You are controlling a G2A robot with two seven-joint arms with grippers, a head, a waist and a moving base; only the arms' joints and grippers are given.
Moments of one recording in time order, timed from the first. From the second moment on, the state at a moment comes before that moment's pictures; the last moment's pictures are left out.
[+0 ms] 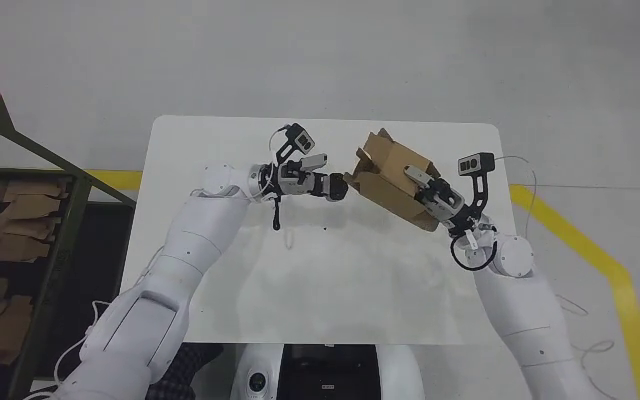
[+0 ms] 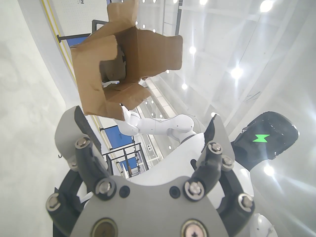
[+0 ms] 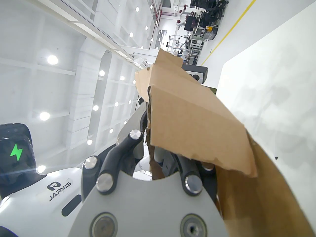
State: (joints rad) left arm 0.78 -1.32 -1.06 -0.88 -0.83 -0.37 -1.45; right arm -1.23 -1.18 1.30 -1.39 0.63 -0.50 0.87
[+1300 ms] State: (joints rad) left arm 0.75 -1.35 -1.02 -0.87 -0.83 -0.34 -1.48; right arm -1.26 -1.18 1.27 -1.41 0.63 -0.53 1.01
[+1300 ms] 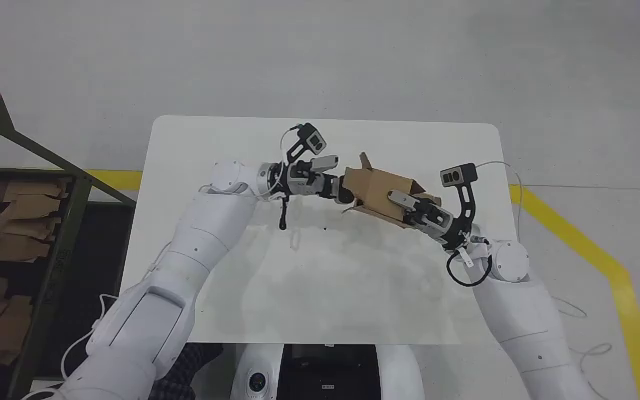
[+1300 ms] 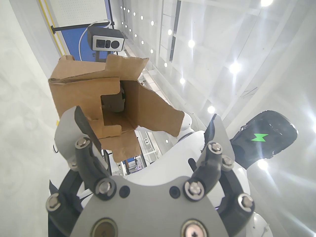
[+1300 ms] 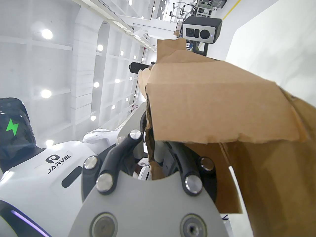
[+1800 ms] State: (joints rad) left arm 0.76 -1.35 -1.01 -0.89 -0.82 -0.34 -1.48; right arm -1.25 -1.18 1.27 -1.39 0.62 -0.52 0.97
